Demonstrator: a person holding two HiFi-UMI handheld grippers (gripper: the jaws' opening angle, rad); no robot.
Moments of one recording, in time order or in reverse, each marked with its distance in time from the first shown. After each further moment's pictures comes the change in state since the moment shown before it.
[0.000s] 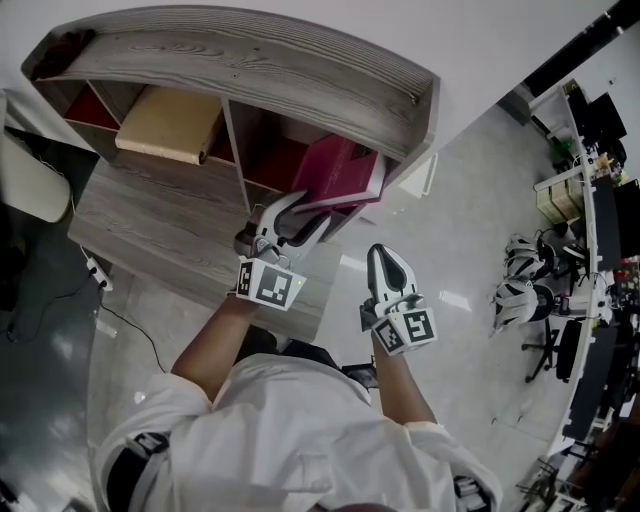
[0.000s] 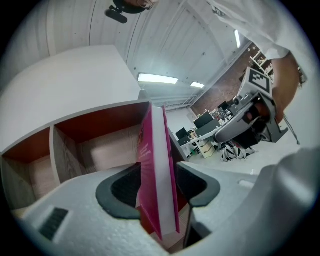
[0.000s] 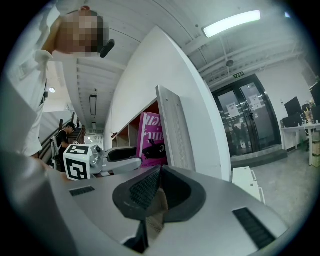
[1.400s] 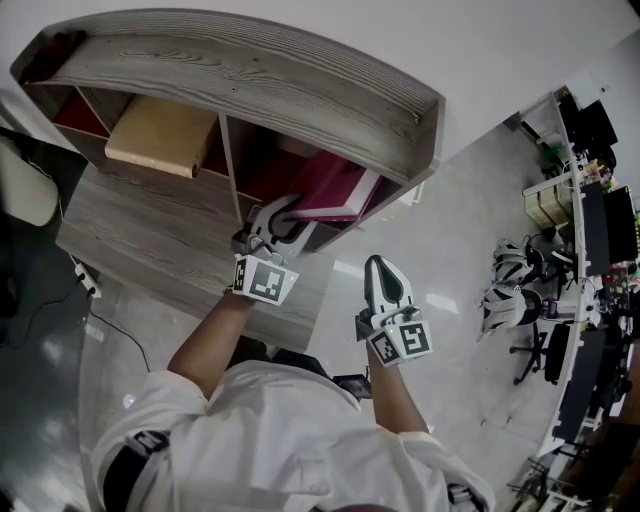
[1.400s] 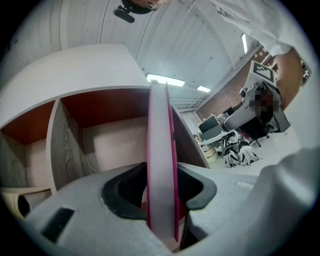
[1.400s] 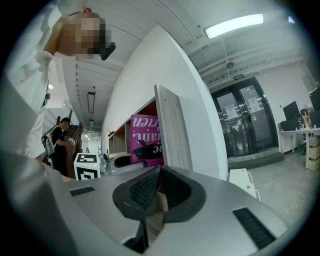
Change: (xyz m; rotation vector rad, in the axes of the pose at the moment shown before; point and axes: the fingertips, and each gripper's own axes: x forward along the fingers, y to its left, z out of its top) left arm 0.022 0.019 -0.031 -0.078 -0.044 0.034; right arm 0.008 -0.005 0.006 -0.022 0.011 -0.034
